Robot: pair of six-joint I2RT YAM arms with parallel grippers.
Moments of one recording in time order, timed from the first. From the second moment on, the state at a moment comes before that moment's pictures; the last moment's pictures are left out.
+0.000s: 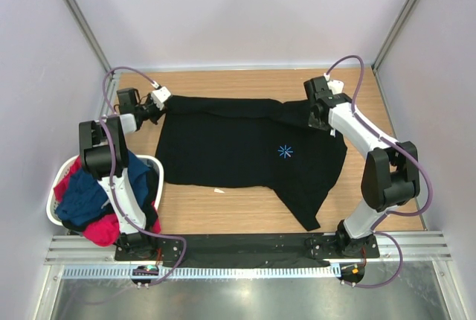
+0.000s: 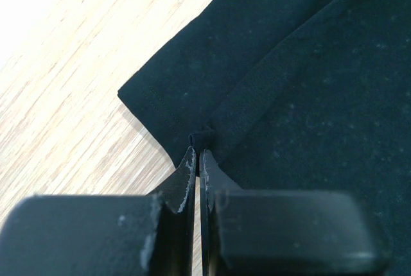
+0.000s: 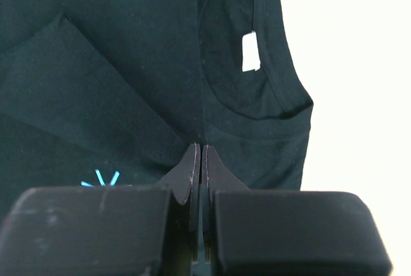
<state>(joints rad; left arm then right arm) 0.18 2.05 1.21 0.20 0.75 0.81 0.26 1.66 1.30 -0.70 0.47 0.52</state>
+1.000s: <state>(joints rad) 0.18 2.05 1.21 0.16 0.73 0.84 0.37 1.65 1.27 -0.84 0.47 0.61</state>
